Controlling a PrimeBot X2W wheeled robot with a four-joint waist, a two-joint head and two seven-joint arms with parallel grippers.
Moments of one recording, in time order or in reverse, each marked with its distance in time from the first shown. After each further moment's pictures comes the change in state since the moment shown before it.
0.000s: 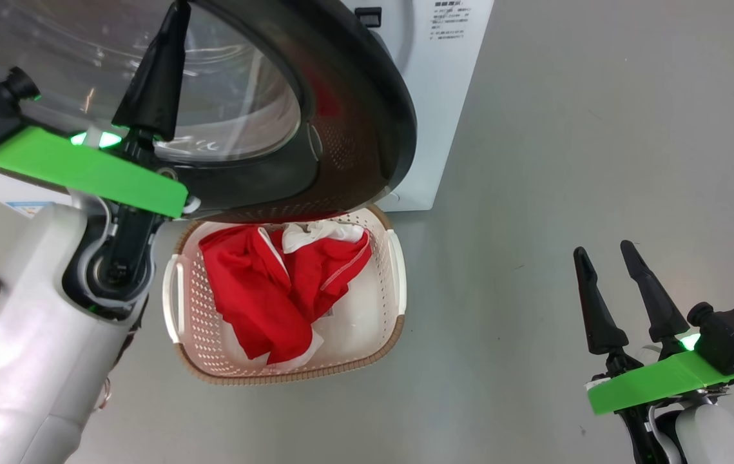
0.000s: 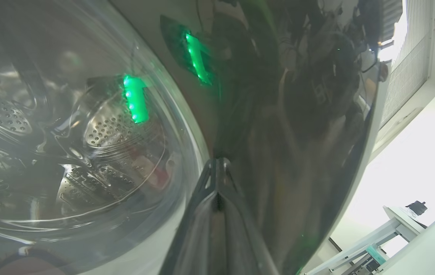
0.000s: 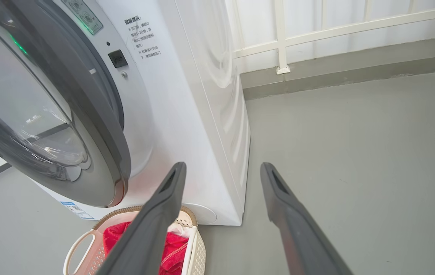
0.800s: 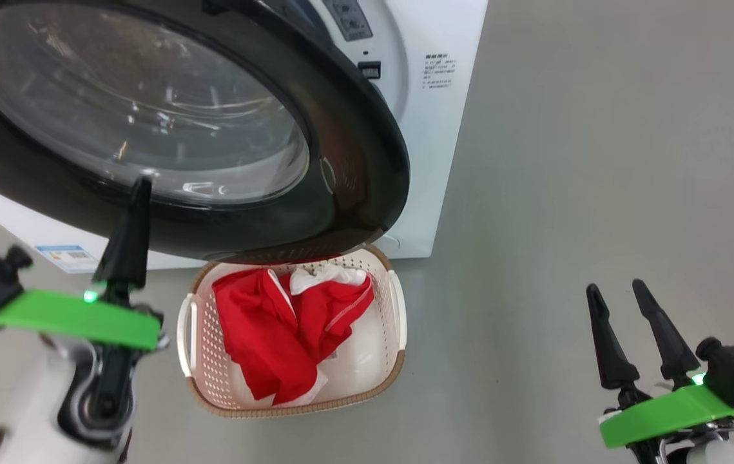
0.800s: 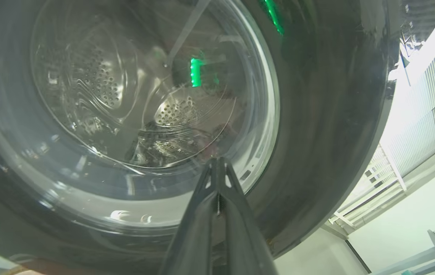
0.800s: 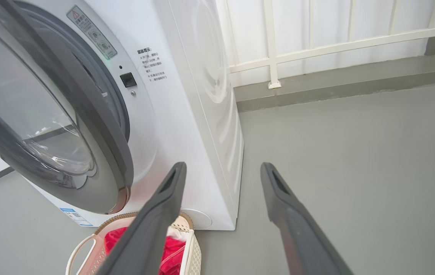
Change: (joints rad) left arm 0.375 -0.011 0.184 -0.024 0.090 0.000 -0.001; right arm 0.079 -0.001 -0.028 0.003 0.000 0.000 0.000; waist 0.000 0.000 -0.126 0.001
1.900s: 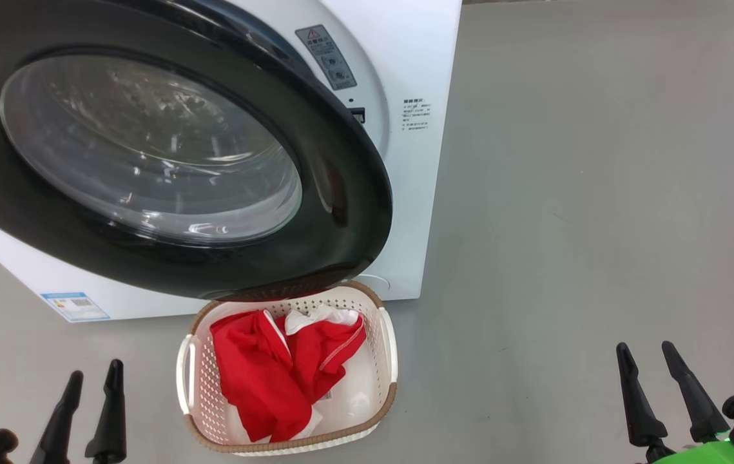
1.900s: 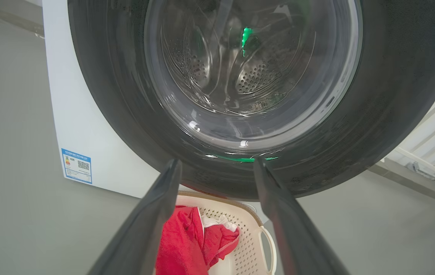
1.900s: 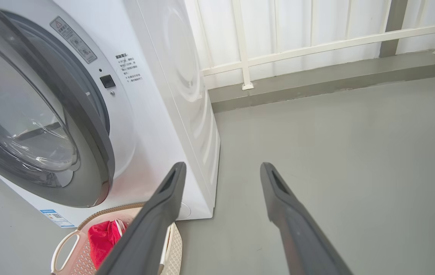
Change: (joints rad) left arm 0.495 -0.079 0.312 -0.004 0.456 0.000 0.000; right arm 0.164 -0.004 -0.067 -0.012 0.000 0.000 0.000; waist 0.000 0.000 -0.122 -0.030
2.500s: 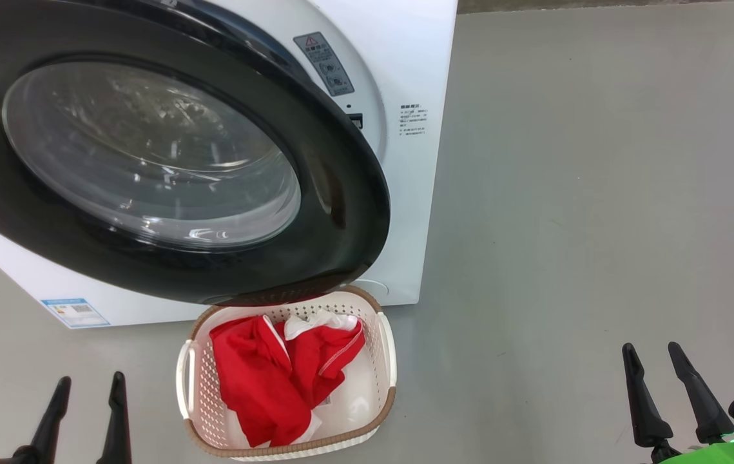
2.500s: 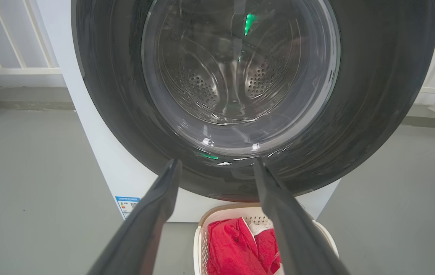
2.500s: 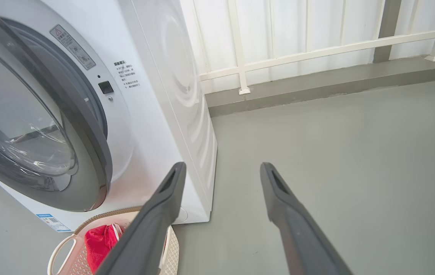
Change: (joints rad) left arm 0.084 -0.130 0.172 -0.114 0.500 0.000 0.000; right arm 0.010 -0.003 -0.012 -0.008 0.000 0.000 0.000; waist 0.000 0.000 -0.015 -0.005
